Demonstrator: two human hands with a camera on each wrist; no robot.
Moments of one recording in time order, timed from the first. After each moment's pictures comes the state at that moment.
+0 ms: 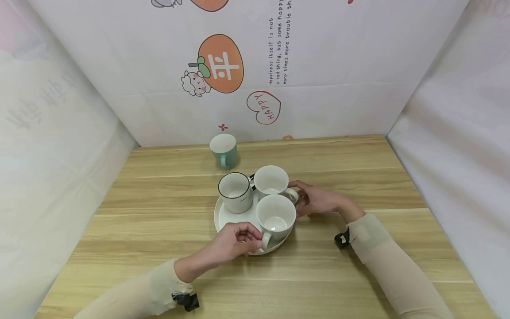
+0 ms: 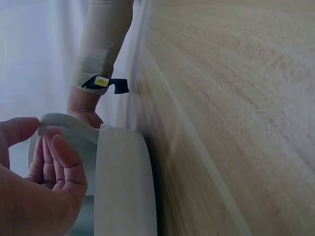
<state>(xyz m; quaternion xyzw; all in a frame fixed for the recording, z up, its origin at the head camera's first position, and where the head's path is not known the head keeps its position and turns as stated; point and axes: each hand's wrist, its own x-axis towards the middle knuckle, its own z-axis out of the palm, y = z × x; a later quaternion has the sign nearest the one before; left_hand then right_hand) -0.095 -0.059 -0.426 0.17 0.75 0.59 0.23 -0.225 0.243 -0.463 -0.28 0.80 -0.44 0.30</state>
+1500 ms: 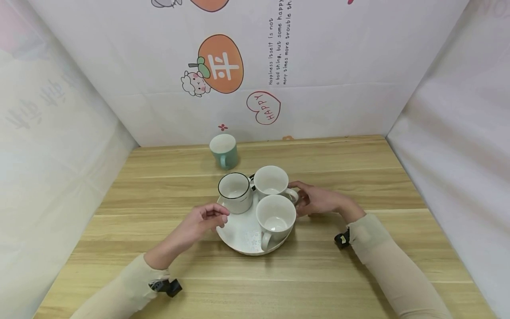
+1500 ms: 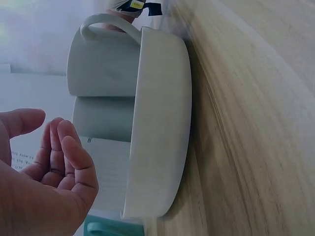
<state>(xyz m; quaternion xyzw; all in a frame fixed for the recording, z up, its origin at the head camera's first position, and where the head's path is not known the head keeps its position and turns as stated) -0.129 -0.128 -0.424 0.10 0.79 0.57 0.17 -0.224 0.244 -0.461 -0.28 0.81 -0.43 0.30</state>
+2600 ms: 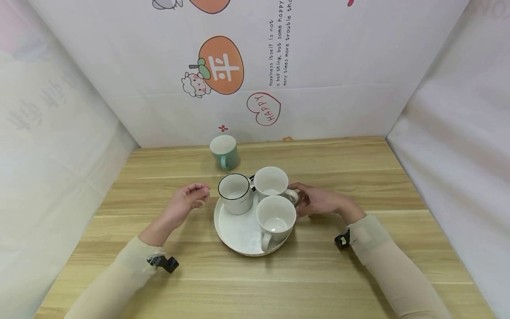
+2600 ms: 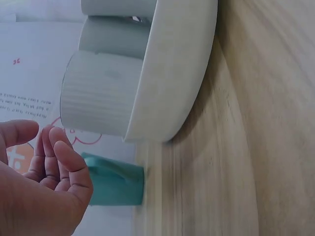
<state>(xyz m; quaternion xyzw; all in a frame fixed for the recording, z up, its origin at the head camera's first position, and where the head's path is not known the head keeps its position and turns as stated) -0.183 -0.164 -0.420 -0.01 0.75 0.65 0.13 -0.222 0.242 -0.459 -0.27 0.82 -0.42 0.29</state>
